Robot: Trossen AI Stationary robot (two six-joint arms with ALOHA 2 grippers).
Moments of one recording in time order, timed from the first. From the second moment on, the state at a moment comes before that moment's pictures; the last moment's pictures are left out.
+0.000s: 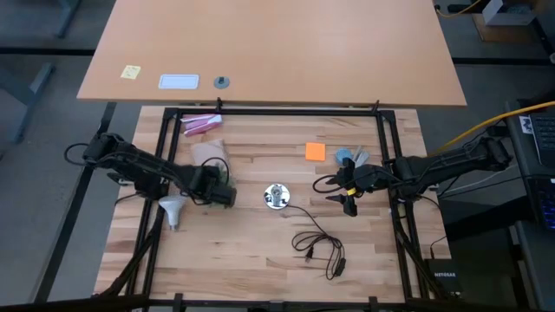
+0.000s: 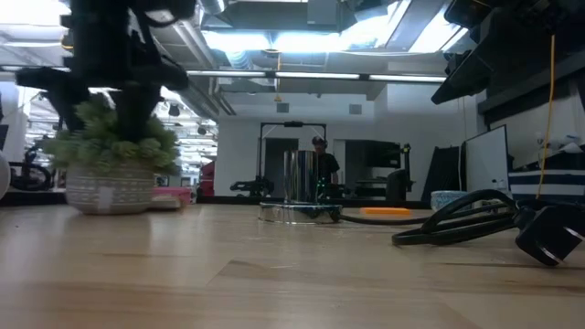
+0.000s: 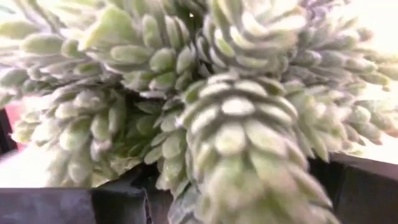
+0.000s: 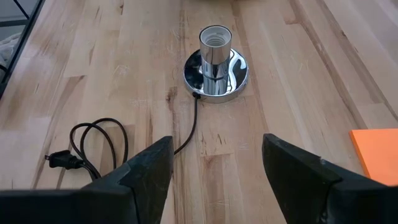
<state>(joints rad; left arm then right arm) -0.21 1.47 0.97 -1.08 -0.24 -1.61 0.19 0.94 0.63 -0.39 0.13 0.23</state>
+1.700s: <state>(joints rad) 0.10 1.47 0.97 -0.98 -0.35 -1.20 0.19 0.94 0.63 -0.39 0.13 0.23</state>
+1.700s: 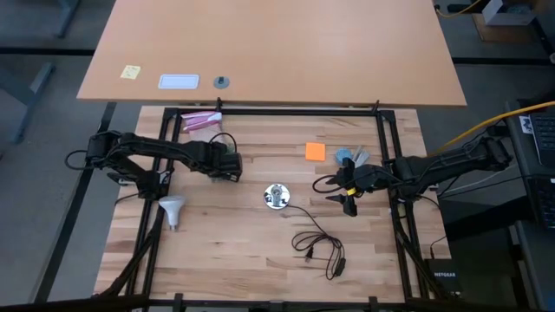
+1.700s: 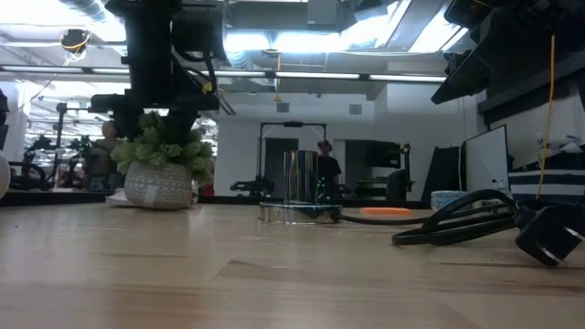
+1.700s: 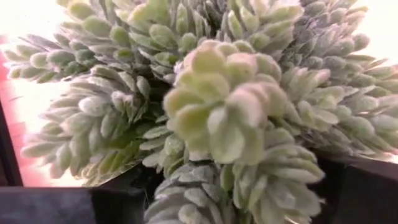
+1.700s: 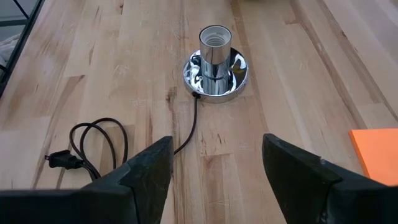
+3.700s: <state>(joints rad) 0.22 1.47 0.97 -0.55 -0.61 -0.94 0.19 0.94 0.63 -0.39 0.21 0.23</state>
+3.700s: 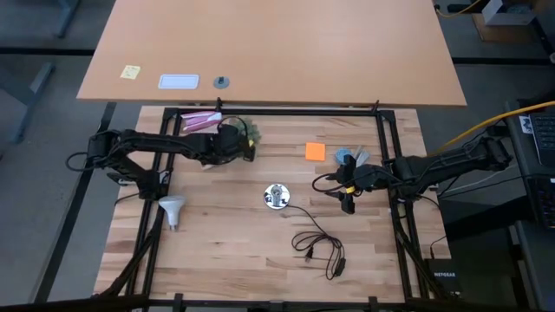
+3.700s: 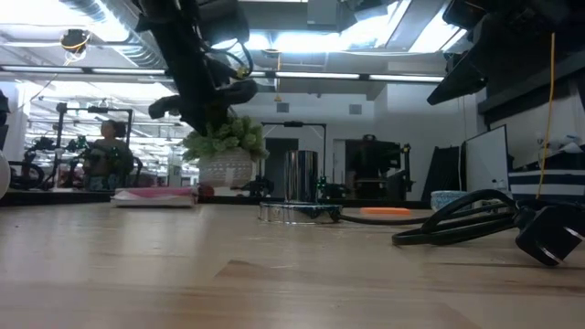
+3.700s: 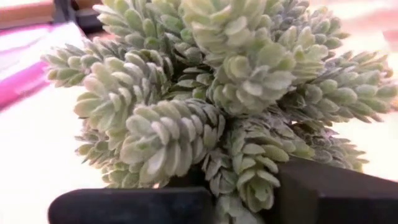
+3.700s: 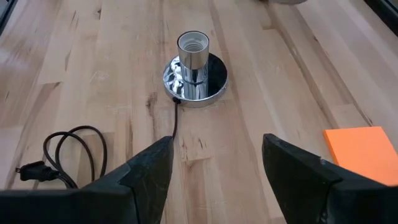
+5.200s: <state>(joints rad) 0.54 1.70 0.98 -0.18 -0.42 -0.62 0.19 0.94 0.63 -0.39 0.22 0.23</state>
